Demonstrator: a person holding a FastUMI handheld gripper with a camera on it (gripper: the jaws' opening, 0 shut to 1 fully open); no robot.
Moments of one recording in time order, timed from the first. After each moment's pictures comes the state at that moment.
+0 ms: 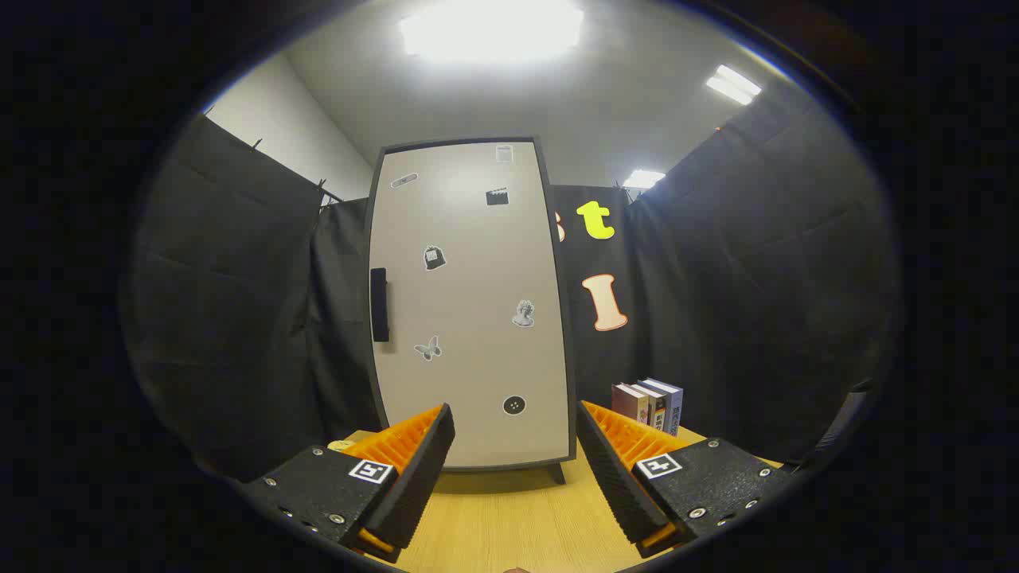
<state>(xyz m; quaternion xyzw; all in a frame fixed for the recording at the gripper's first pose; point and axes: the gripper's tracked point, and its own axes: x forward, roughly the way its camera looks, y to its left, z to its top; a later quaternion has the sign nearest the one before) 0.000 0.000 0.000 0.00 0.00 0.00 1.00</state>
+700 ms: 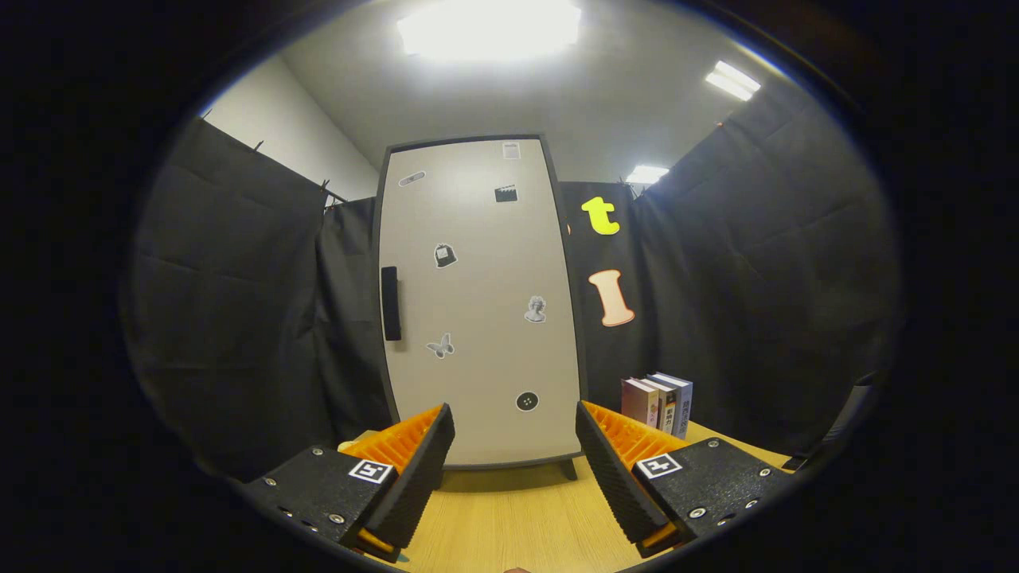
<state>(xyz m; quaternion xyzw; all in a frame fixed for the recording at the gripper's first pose) -0.003 0.017 -0.004 0.01 0.01 0.01 1.00</state>
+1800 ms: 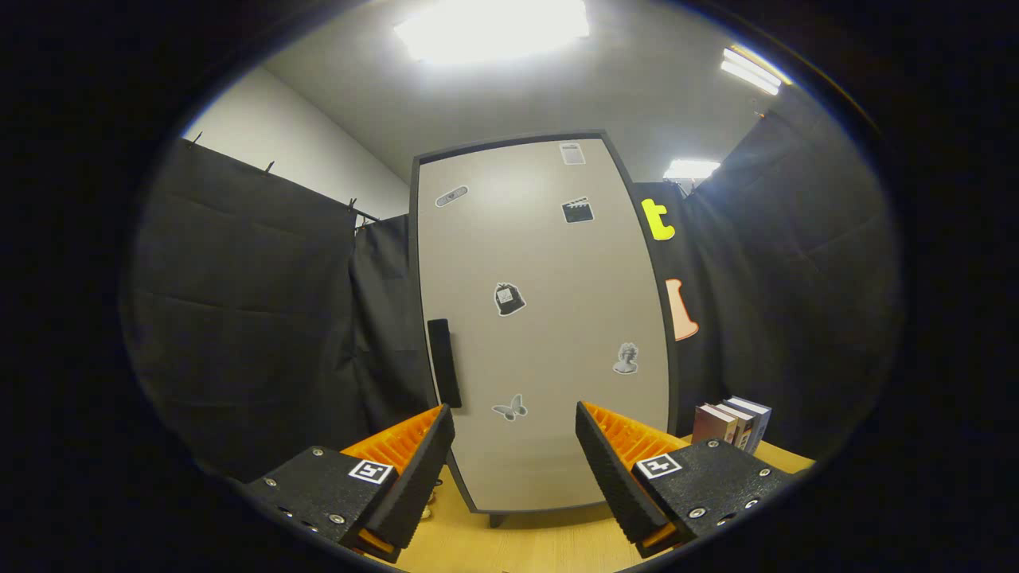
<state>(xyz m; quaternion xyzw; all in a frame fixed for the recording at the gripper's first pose) 0.105 0.115 0.080 0.04 -0.01 0.10 0.99</state>
